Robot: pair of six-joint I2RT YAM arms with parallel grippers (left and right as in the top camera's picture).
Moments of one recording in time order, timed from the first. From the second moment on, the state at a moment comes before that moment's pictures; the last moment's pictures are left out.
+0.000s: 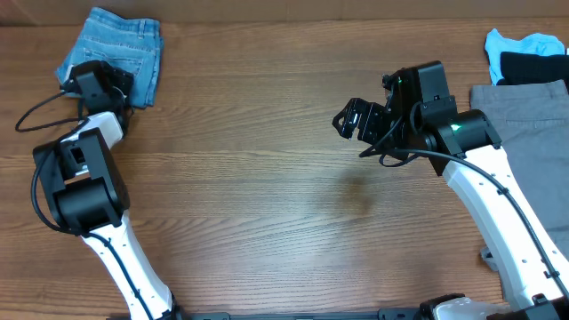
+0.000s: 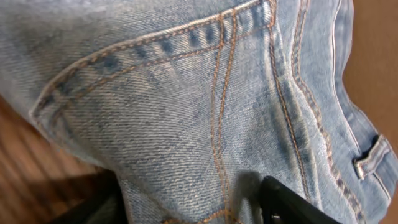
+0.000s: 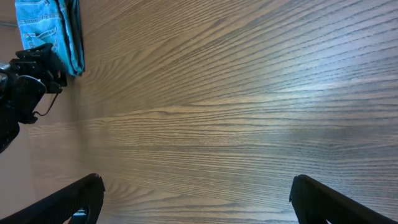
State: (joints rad) left arm 0.32 2.33 1.48 0.25 0.00 -0.88; right arm 0.27 1.47 1.34 -0.87 -0.33 0.59
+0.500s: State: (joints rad) left arm 0.32 2.33 1.60 0.03 0.15 -0.82; right arm 0.27 1.47 1.34 -0.89 -0.33 0.59
